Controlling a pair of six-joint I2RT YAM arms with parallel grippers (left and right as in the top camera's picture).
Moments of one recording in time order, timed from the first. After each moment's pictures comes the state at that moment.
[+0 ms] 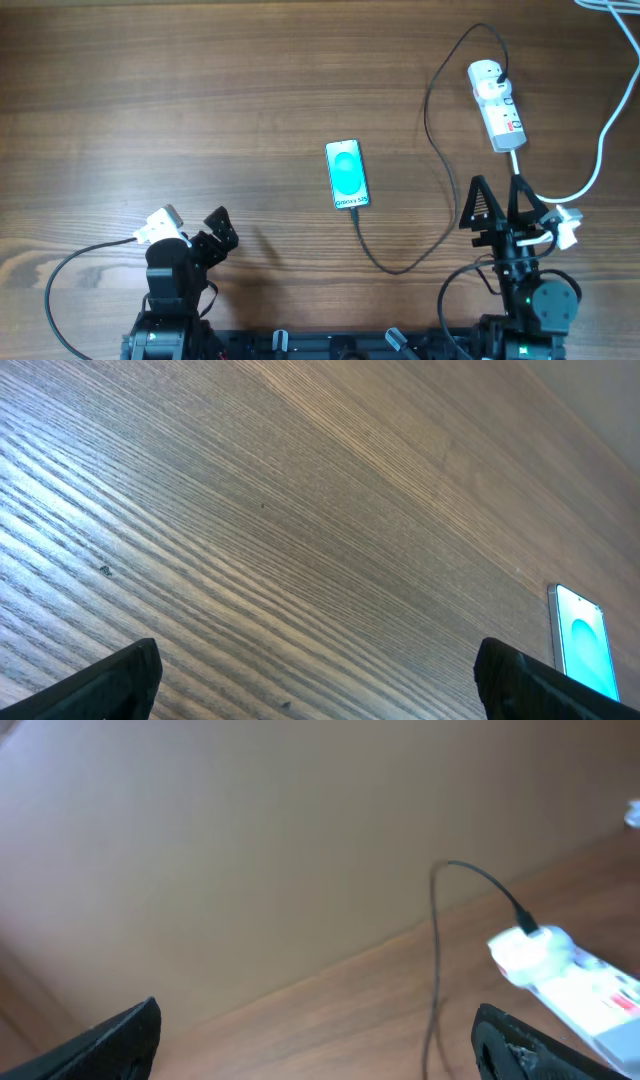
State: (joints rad) left arm -0.01 0.33 0.13 -0.44 -0.03 -0.64; right arm -0.09 0.02 0.02 0.12 -0.21 0.63
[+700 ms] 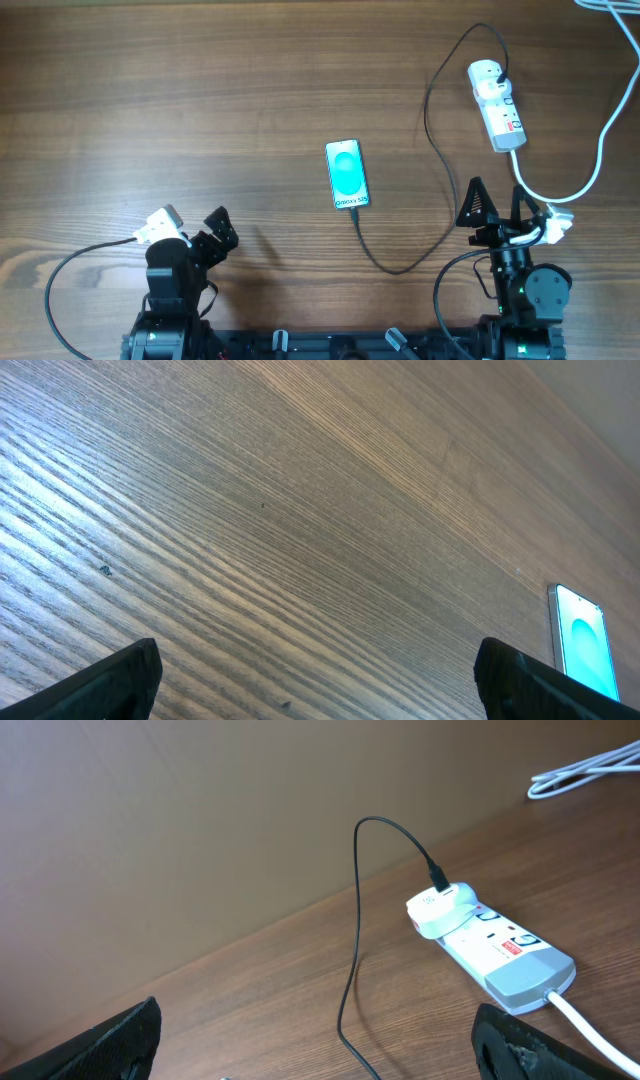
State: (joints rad) left arm -0.01 0.33 0.13 -0.44 -0.03 -0.64; right arm -0.07 0.02 0.01 0.00 -0.10 0.49
